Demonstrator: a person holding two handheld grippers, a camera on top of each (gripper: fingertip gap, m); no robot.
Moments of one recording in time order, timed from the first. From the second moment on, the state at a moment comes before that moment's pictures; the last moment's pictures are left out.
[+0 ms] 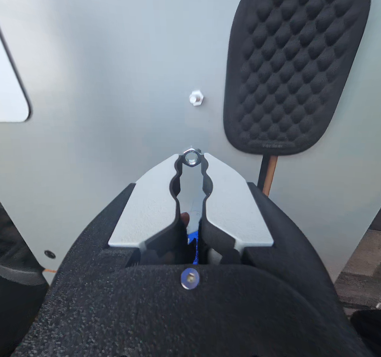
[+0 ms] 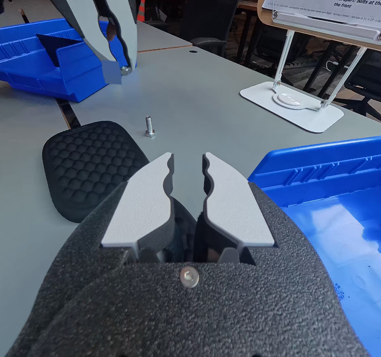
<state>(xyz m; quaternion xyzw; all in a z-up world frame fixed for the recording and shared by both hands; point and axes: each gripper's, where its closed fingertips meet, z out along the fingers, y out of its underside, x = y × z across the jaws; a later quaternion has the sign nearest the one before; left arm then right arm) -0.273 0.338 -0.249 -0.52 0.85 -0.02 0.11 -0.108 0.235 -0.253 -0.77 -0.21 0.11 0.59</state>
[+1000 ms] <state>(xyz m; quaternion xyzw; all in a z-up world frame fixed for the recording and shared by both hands) -0.158 0.290 -0.303 -0.54 0.81 -0.17 0.12 -0.102 0.236 -0.256 -0.78 -0.19 0.12 0.58</state>
